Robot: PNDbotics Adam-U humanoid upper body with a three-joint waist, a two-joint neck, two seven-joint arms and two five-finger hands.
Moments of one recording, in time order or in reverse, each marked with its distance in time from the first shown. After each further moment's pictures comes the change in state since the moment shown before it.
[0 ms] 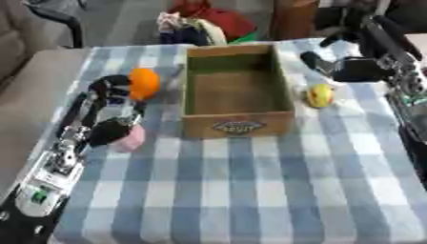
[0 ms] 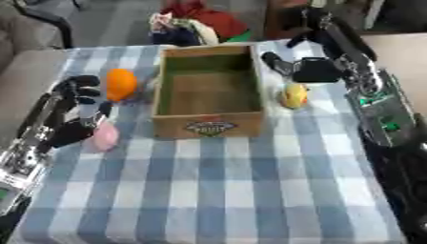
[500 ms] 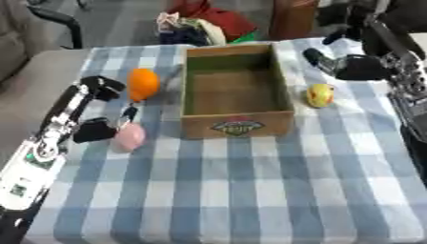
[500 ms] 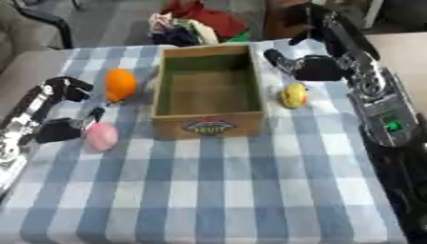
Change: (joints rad) left arm -0.025 0.126 0.011 0.000 -0.167 0.040 -0.193; right arm 0.000 0.000 -0.011 -0.005 0.000 0.003 -0.016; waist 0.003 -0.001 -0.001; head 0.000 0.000
